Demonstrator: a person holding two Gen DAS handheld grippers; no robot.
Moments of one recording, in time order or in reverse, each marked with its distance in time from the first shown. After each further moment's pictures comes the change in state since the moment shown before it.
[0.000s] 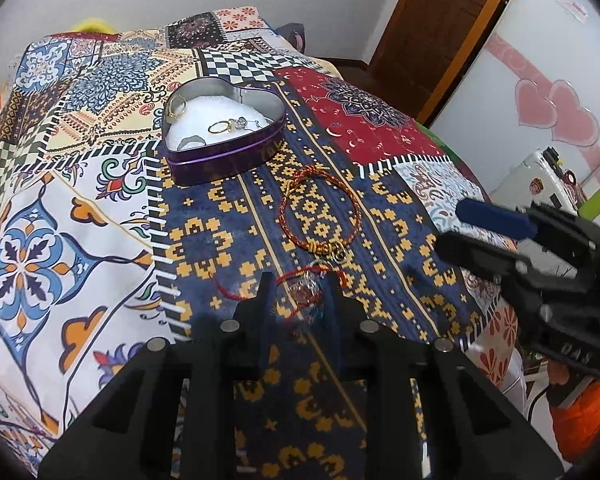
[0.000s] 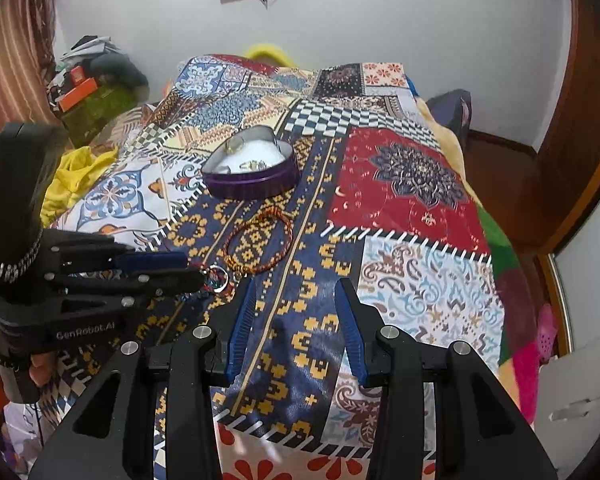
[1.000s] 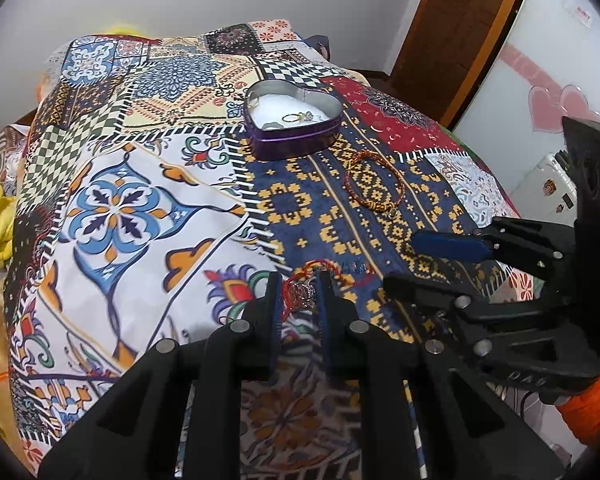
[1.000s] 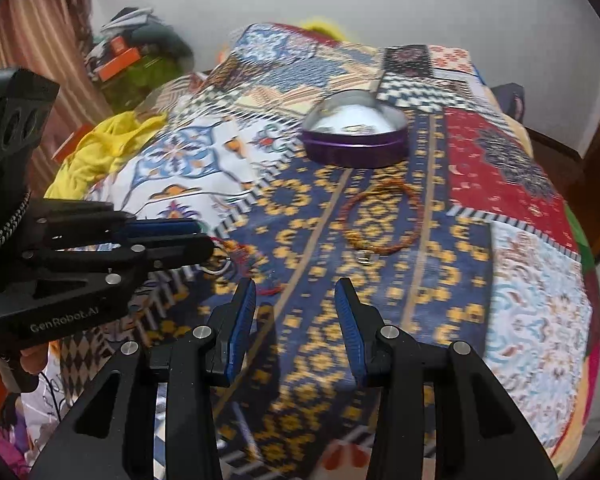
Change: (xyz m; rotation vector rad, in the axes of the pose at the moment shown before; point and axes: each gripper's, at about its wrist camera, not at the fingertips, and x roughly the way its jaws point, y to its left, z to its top) left arm -0.051 0.033 -0.042 -0.014 -0.055 0.081; right arm 0.028 0.068 -0.007 -0.088 0.084 0.151
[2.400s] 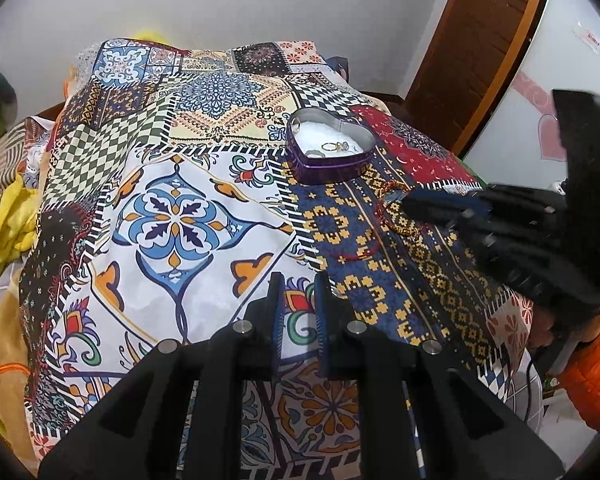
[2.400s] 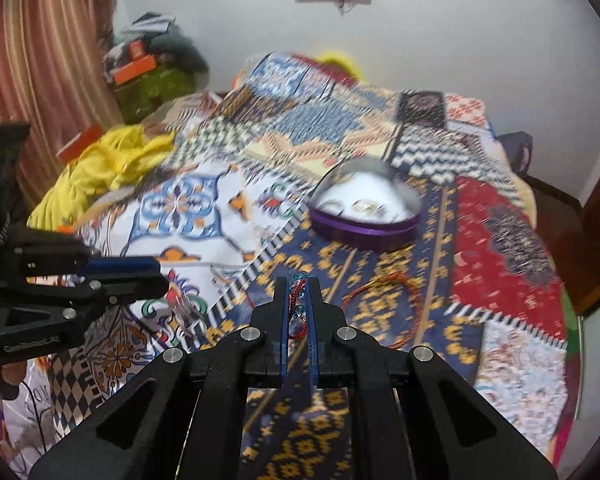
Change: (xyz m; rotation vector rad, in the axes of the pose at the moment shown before) left arm -0.025 0.026 0.003 -0.060 -0.070 0.029; right arm -0.008 -0.001 0.041 -0.090 -0.120 -0.029
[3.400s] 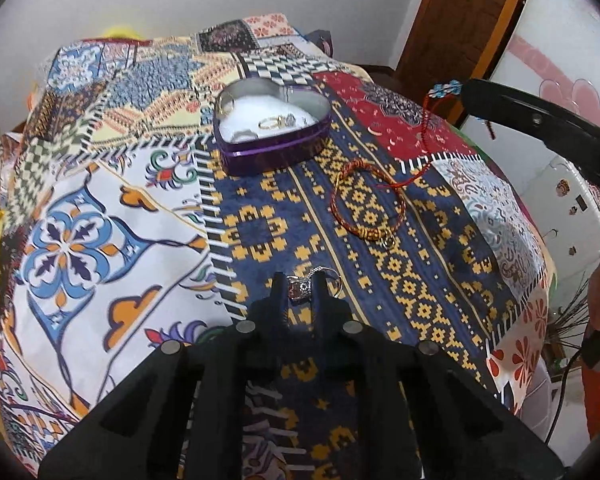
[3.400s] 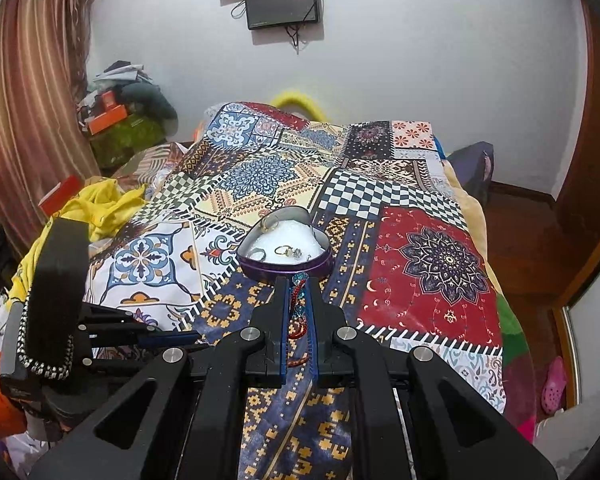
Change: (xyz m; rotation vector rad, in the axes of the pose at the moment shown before) left arm 0.060 -0.055 0.013 0.080 0.078 0.012; right arm -0.042 -0.047 0.007 0.093 -0.132 -0.069
